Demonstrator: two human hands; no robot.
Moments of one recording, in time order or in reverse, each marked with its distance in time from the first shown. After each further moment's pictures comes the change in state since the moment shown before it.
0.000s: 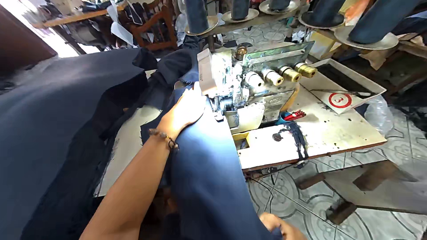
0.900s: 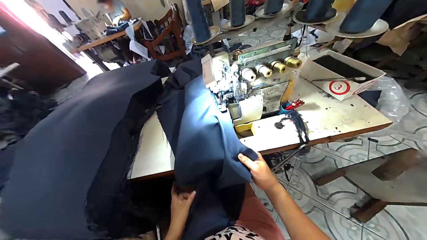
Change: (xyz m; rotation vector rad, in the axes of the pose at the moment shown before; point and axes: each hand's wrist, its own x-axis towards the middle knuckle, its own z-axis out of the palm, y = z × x) left_hand -0.306 -0.057 0.205 -0.888 0.323 -0.720; right_hand 0.100 0.008 0.011 -0.051 0.808 0.110
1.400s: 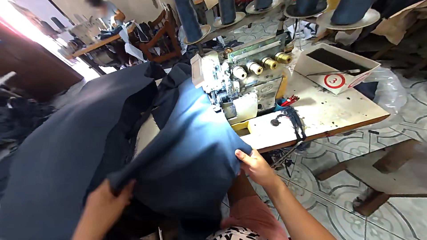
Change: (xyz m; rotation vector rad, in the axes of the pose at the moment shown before) left_hand 0.007 0.168 -0.146 0.626 0.091 0.350; right_hand 0.009 -0.017 -0.003 0.115 -0.196 0.124
